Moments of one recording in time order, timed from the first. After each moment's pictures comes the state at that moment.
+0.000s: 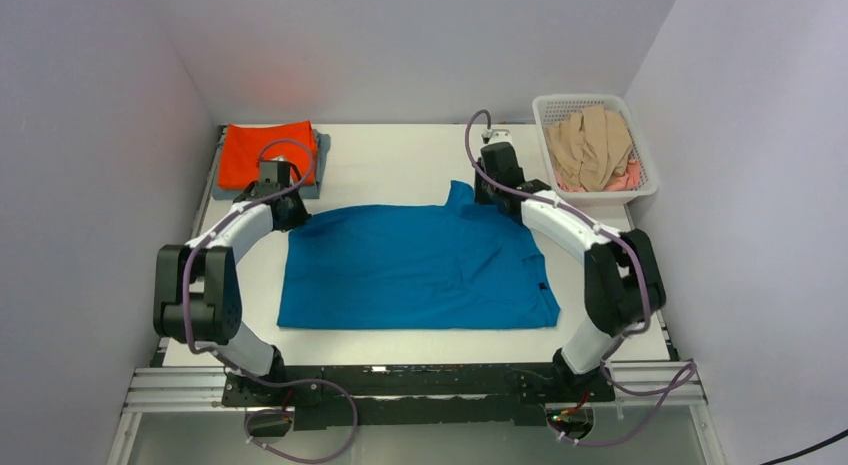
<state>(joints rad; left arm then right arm) -0.05 1.61 1.02 -0.34 -0.07 -0.43 0.40 1.70 1.20 -0.18 0.19 0.27</state>
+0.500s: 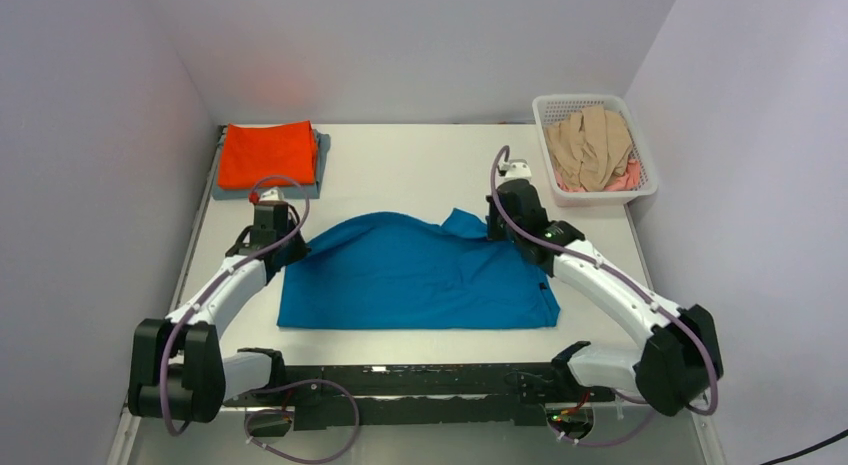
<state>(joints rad) -0.10 1.22 0.65 -0.24 -0.09 -0.50 0.53 1.25 0.90 -0.31 0.26 0.33</state>
